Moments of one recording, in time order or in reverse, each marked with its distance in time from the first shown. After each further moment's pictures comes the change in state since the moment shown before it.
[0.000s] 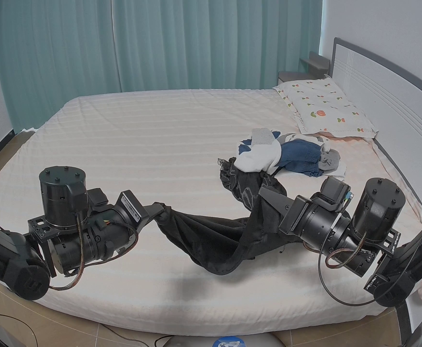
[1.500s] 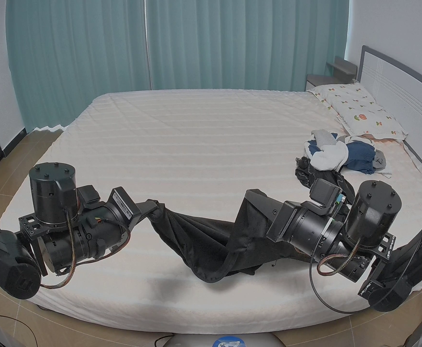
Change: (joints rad) left arm 0.012 -0.051 0.002 0.042 0.004 0.006; right arm 0.055 0.013 -0.027 -0.003 0.000 -0.035
